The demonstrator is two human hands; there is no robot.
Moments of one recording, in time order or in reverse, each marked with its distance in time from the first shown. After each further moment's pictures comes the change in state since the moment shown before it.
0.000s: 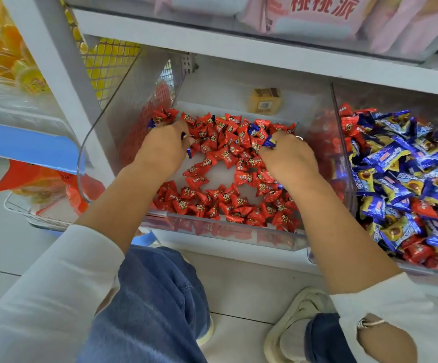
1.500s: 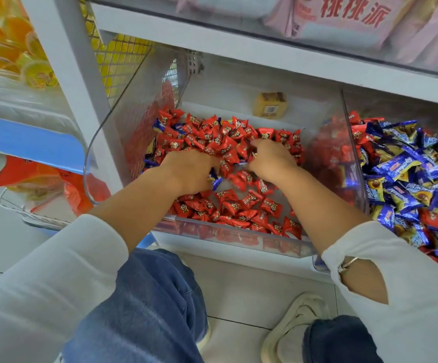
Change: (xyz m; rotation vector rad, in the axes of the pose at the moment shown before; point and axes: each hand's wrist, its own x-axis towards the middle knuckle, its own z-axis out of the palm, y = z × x) left_hand -0.012 0.012 0.010 0.327 -0.381 0.293; right_hand 0.034 -0.016 0.035 -0.139 -0.202 -0.084
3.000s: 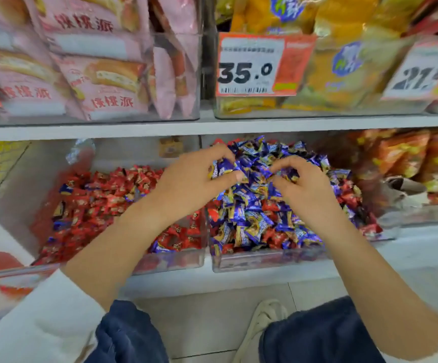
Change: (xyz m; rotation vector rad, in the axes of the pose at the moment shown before) left_hand -0.004 0.203 -0.082 -0.513 0.388 0.350; right_hand -0.173 0.180 -0.115 0.655 0.478 0.032
